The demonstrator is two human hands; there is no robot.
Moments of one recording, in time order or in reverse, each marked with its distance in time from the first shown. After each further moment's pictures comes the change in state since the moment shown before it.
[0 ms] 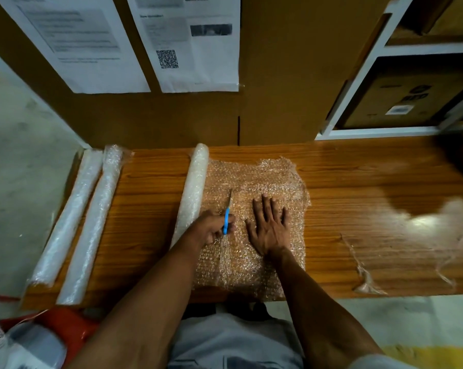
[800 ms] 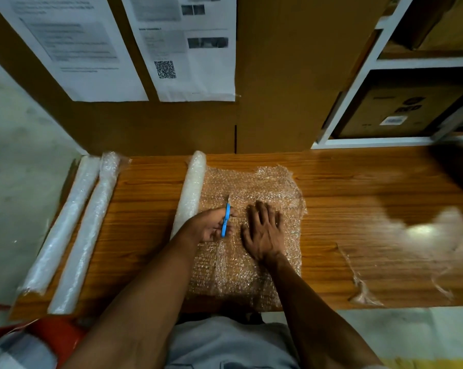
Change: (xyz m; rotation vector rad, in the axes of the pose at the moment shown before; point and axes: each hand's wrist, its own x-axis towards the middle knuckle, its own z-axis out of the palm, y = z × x) left_hand 0.002 0.030 -0.004 -0.025 -0.176 -0.074; right_hand 0.007 -0.003 -0.013 0.043 0.049 -0.025
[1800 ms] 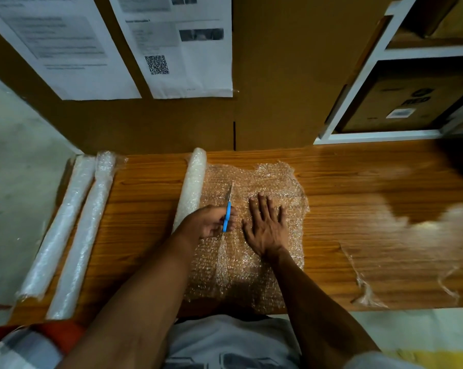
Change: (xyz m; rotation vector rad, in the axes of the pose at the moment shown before) left_hand 0.018 0.014 -0.003 0.063 0.027 -0.014; right_hand 0.023 0.013 0.007 -0.106 -0.056 -0.017
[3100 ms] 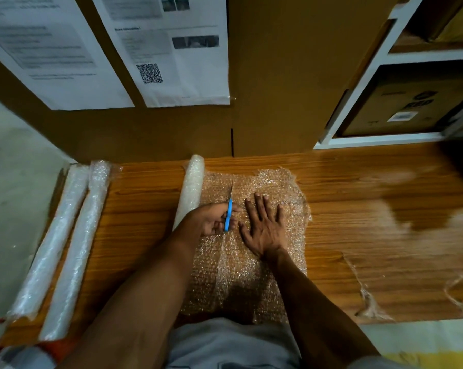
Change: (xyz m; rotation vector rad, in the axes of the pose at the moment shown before) left_hand 0.022 0.036 -0.006 -0.005 -0.061 -0.016; right_hand 0.028 0.001 -0.006 0.027 0.005 -0.023
